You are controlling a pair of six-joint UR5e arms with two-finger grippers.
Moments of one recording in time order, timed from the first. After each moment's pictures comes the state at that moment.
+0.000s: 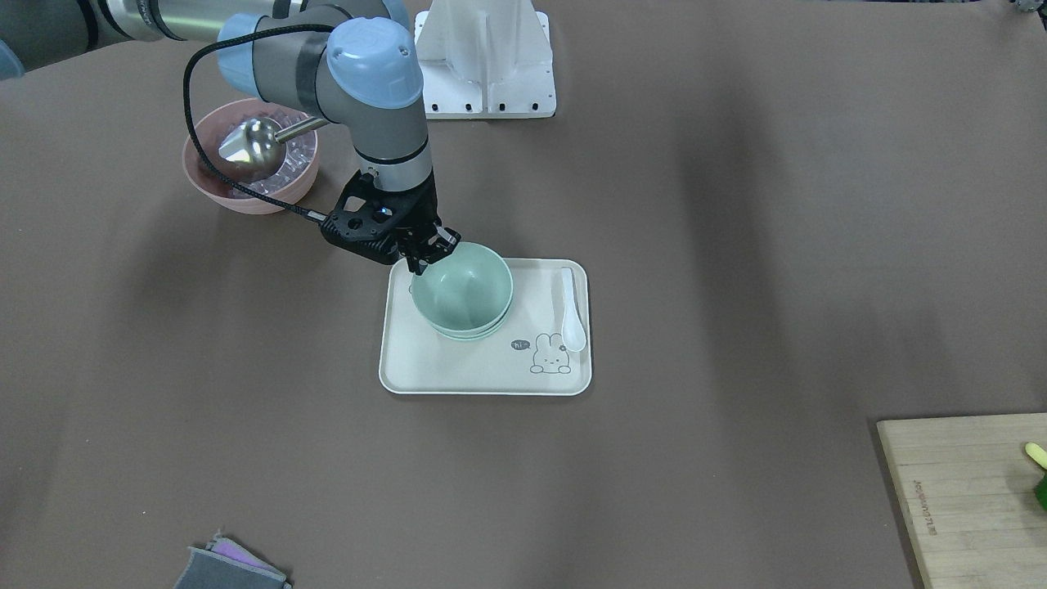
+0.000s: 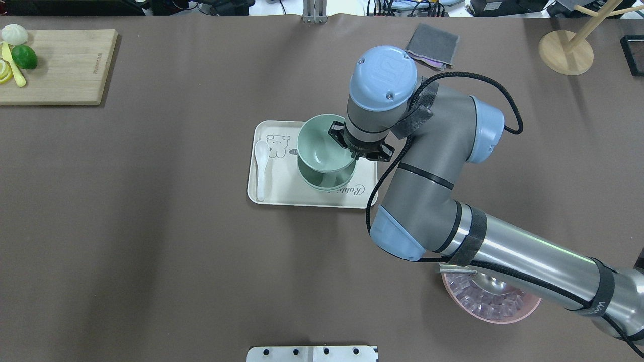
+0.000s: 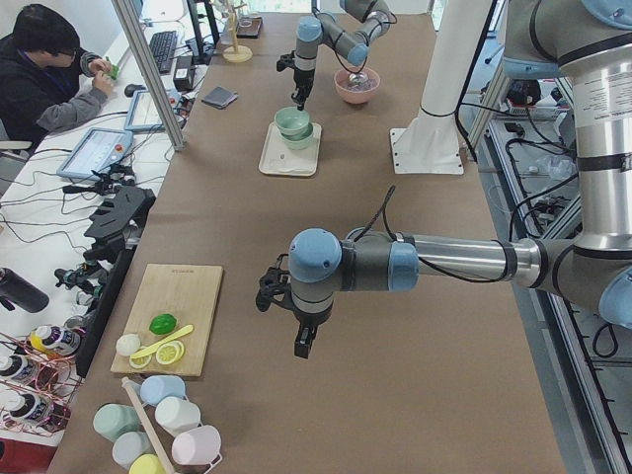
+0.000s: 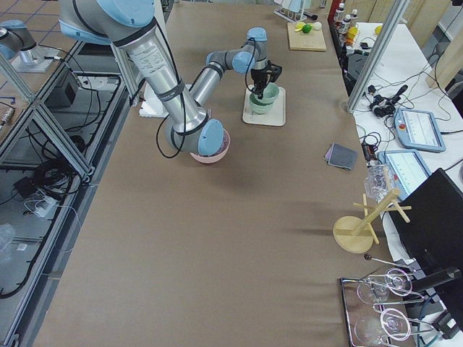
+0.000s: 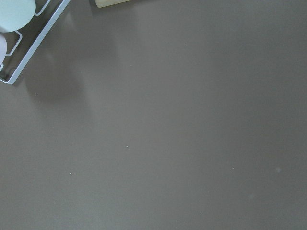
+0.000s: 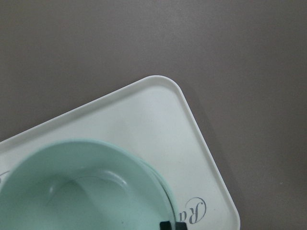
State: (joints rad) left arm -1.66 -1.36 -1.84 -1.50 -2.36 0.31; right arm 0.60 -0.83 1.68 -1.68 1.85 1.60
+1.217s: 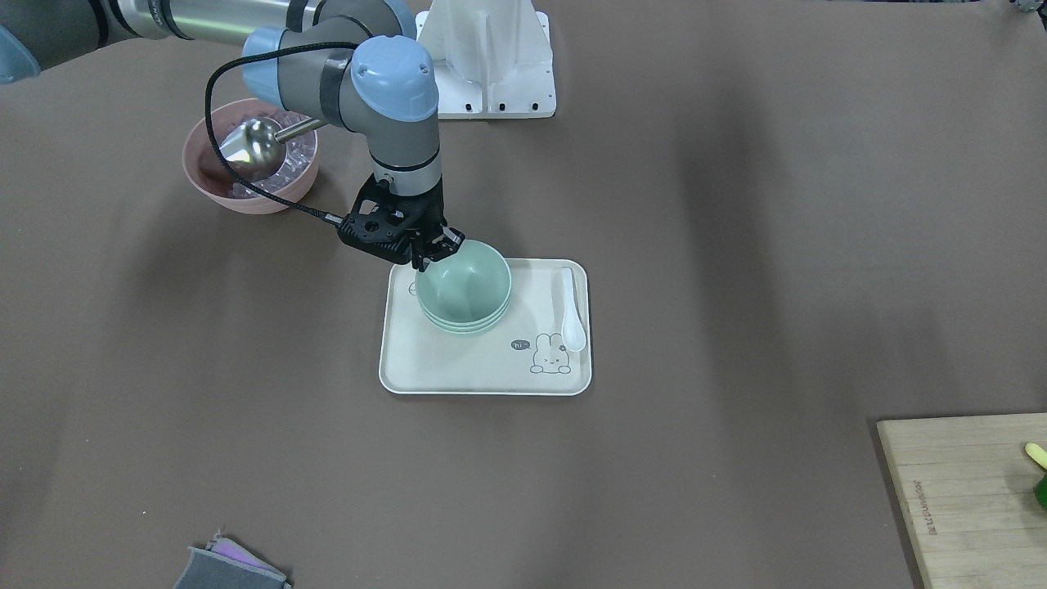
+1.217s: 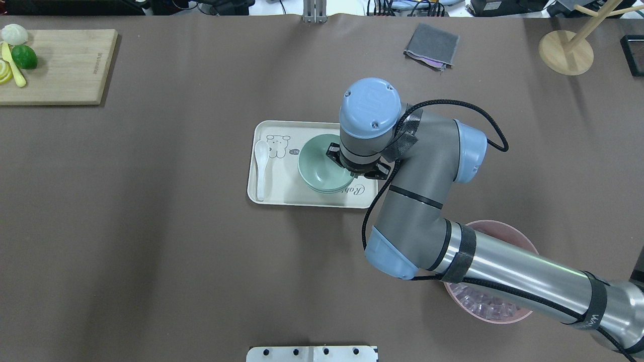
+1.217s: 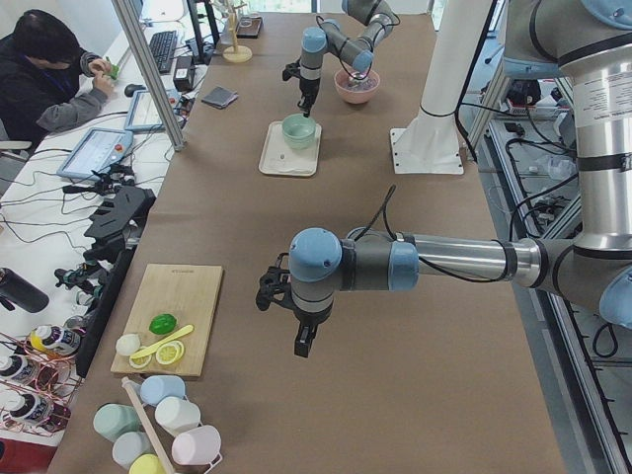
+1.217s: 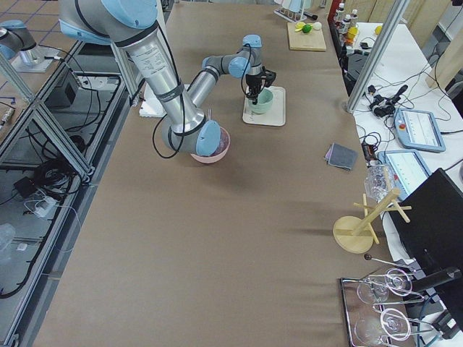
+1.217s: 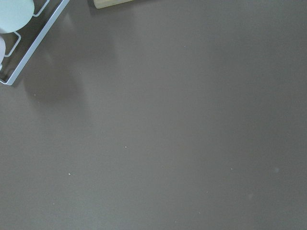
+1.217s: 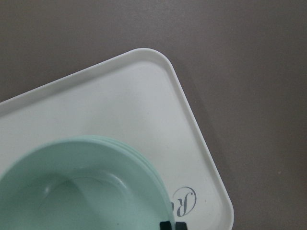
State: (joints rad) left arm -1.66 -1.36 -1.84 -1.50 -2.36 0.31; right arm 0.55 -0.84 1.65 -1.68 1.82 1.60
